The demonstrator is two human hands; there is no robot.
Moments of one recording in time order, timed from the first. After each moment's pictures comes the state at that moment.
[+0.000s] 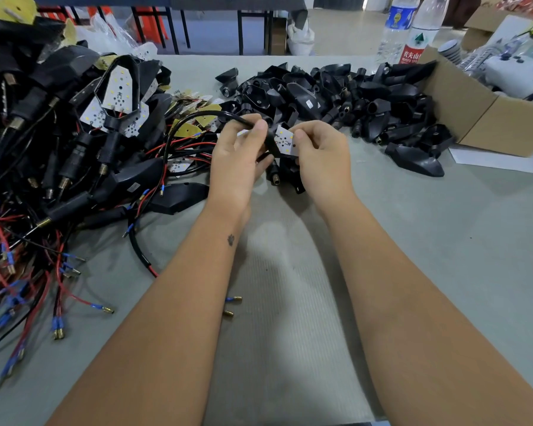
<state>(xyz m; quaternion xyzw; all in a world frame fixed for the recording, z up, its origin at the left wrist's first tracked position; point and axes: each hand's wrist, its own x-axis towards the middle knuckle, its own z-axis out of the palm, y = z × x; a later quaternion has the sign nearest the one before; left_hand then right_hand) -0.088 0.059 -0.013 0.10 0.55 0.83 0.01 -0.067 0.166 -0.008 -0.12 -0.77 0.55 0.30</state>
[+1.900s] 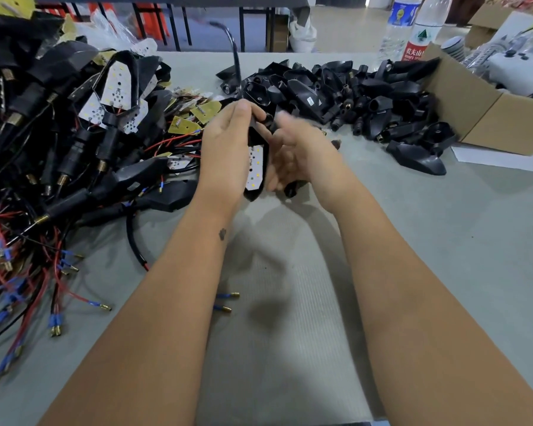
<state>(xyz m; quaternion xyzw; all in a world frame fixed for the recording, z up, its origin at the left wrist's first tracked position) -0.086 0.047 0.006 0.15 0.66 0.73 -0.09 -0.053 0.162 0.013 0.00 -0.75 0.67 0.01</state>
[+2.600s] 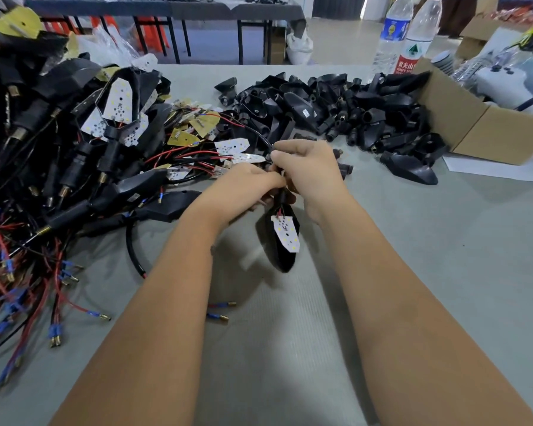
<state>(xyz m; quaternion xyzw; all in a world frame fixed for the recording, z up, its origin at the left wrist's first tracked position) -0.086 0.039 -0.003 0.18 0.81 0.54 0.17 -0.063 0.161 -0.001 -0.11 -0.71 0.68 0.15</state>
